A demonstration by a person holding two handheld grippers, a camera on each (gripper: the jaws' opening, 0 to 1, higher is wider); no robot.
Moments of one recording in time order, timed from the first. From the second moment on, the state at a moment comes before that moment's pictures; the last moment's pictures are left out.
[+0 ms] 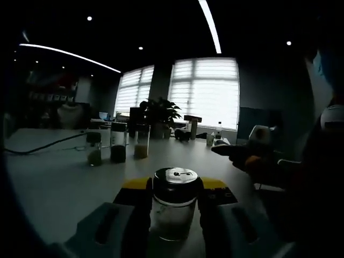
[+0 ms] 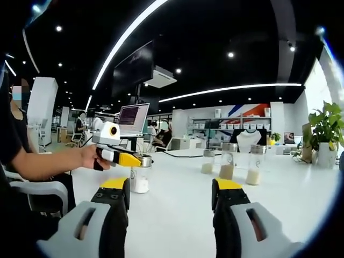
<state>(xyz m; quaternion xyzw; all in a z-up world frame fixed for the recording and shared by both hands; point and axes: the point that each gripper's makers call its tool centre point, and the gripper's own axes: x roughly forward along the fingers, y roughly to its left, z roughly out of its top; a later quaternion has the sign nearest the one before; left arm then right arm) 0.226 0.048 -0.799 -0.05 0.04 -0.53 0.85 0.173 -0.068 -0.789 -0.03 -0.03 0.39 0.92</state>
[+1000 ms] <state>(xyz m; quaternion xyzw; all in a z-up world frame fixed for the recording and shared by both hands) 0.232 0.042 -0.802 -0.03 0.03 -0.53 0.84 0.171 -0.061 -0.793 -0.03 -0.03 0.40 0.92</state>
